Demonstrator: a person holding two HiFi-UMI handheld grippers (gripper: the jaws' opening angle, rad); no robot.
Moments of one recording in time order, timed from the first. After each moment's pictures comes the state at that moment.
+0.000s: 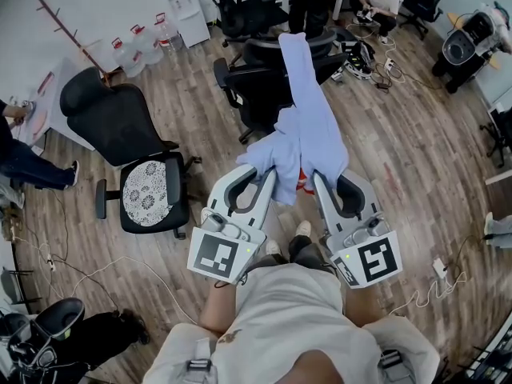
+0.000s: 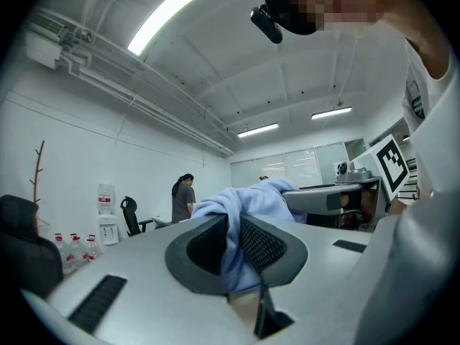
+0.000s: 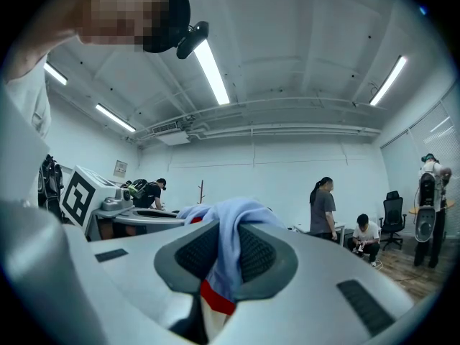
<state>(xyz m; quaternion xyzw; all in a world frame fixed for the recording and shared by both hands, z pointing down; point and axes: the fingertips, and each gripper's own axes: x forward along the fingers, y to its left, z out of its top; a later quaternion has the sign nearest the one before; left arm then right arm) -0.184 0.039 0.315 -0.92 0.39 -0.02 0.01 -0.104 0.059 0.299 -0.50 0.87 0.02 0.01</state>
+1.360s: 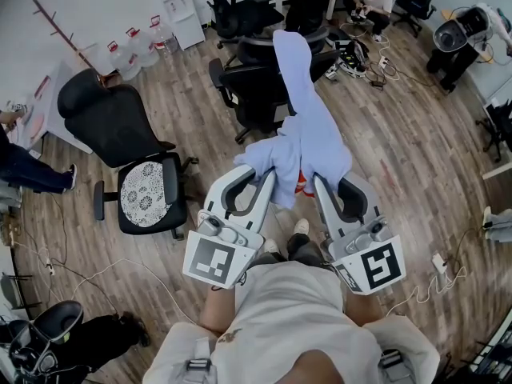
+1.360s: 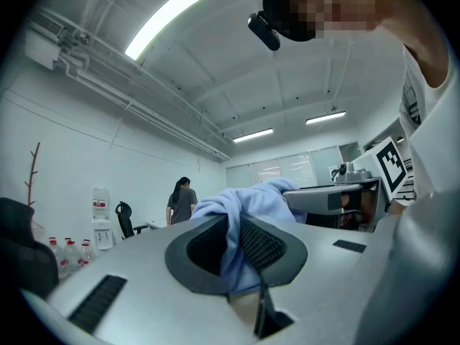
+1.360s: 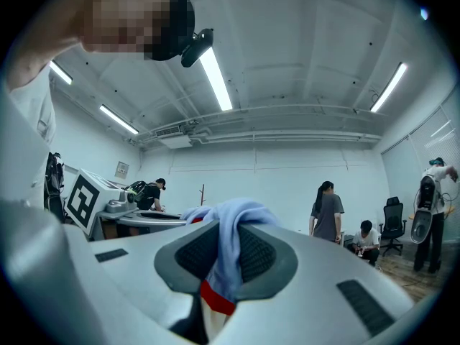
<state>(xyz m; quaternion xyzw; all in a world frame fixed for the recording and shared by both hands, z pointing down) -0.180 0.067 0.301 -0.93 0.38 -0.01 0.02 -0.104 0.091 0.283 -0.50 0.87 0.04 0.01</state>
